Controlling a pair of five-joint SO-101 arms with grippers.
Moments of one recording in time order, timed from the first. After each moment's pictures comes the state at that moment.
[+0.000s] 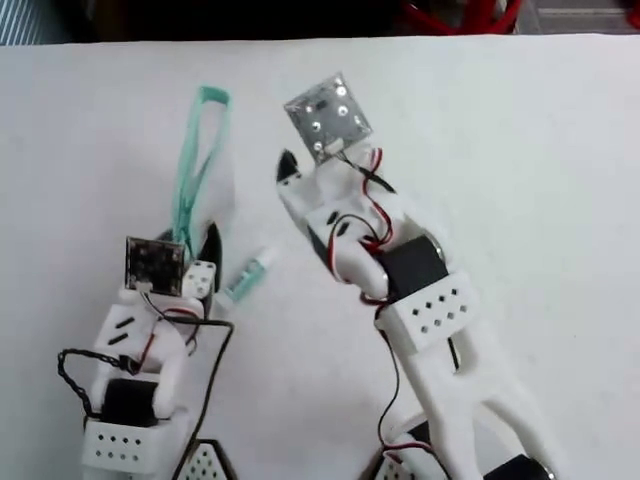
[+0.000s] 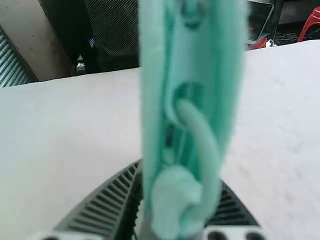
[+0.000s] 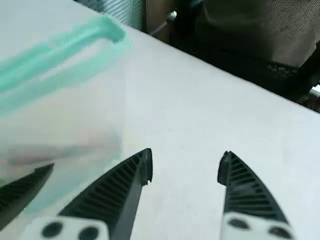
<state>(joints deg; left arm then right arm) 0.3 -96.6 91.2 35.1 -4.0 -30.1 -32.7 27.9 45.0 10.9</state>
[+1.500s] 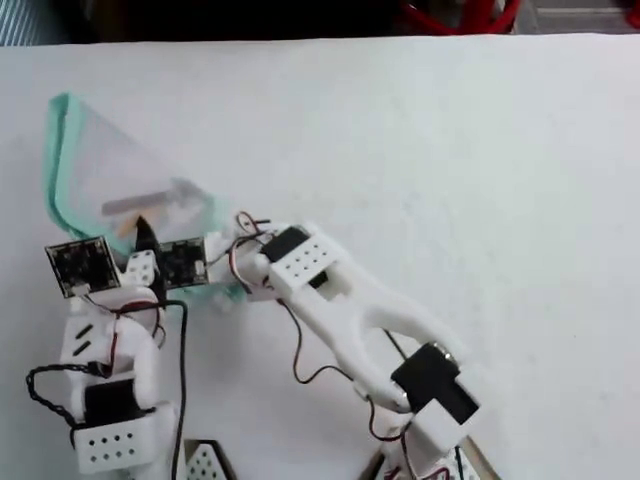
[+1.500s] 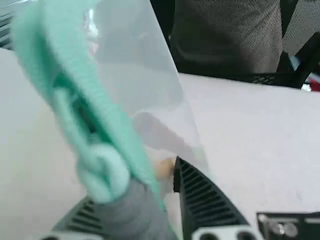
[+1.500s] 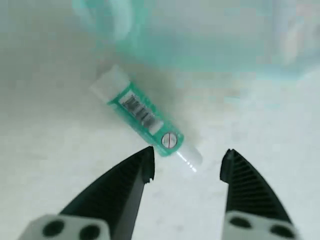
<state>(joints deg) -15.8 -96.5 91.3 31.6 3.3 -43.4 6.0 22.3 47.5 62.1</state>
